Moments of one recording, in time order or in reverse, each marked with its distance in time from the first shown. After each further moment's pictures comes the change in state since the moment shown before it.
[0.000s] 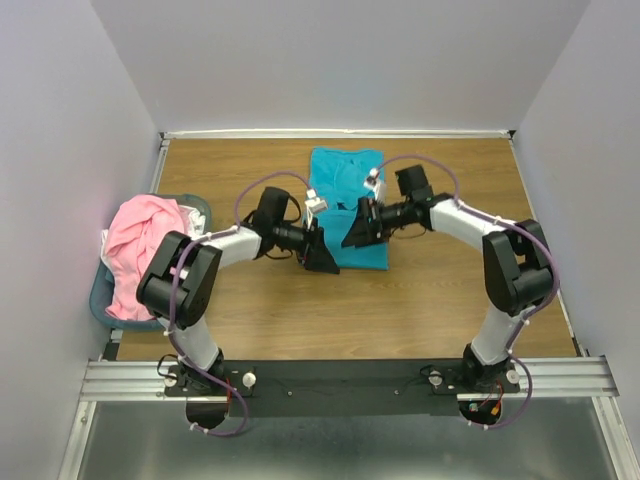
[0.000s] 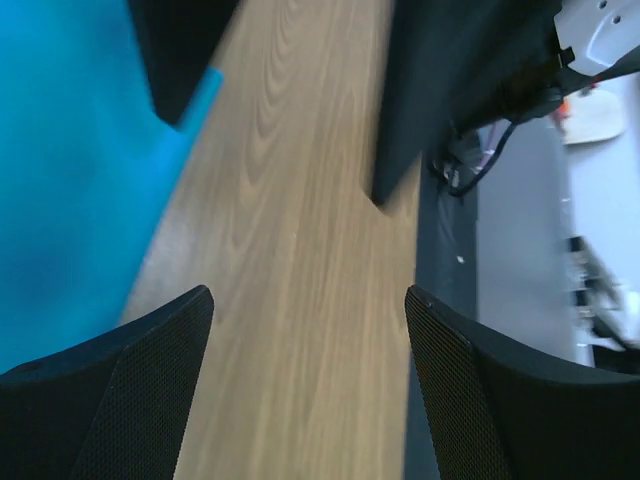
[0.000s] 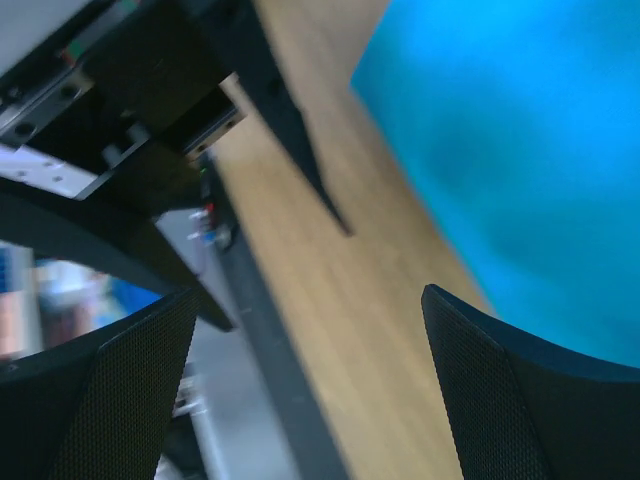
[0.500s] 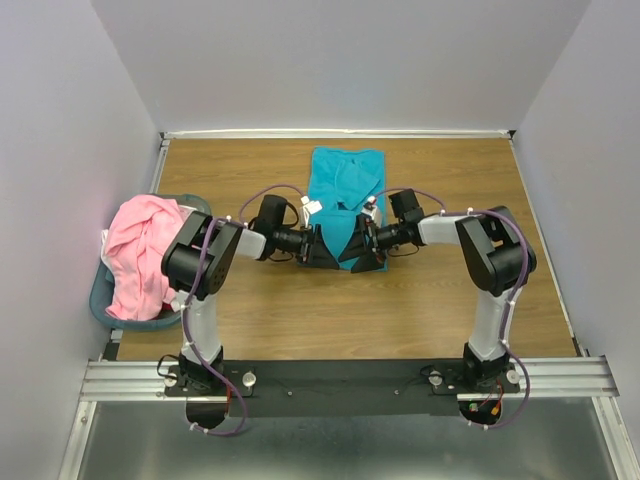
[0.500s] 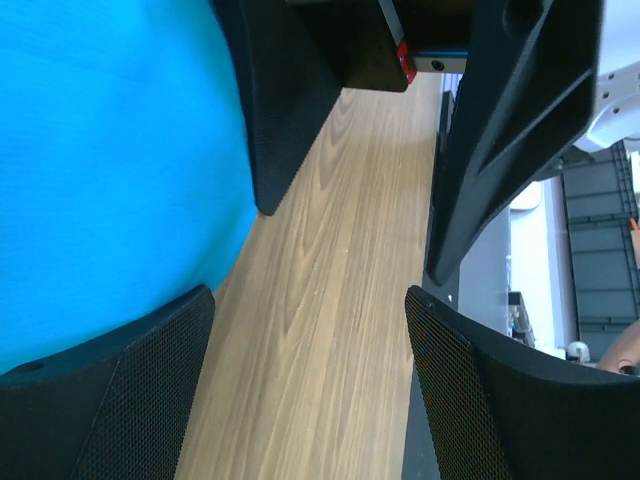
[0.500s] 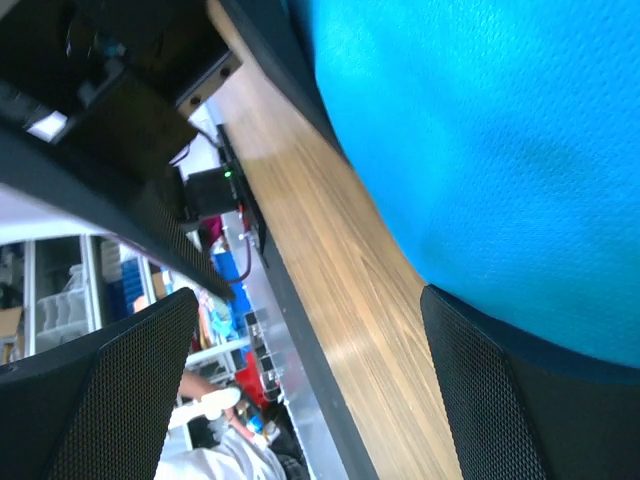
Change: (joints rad) left arm 0.034 0.257 -0.032 0.315 0.017 -0.316; right arm 0.029 0.185 -0.163 0.253 -0.095 0.285
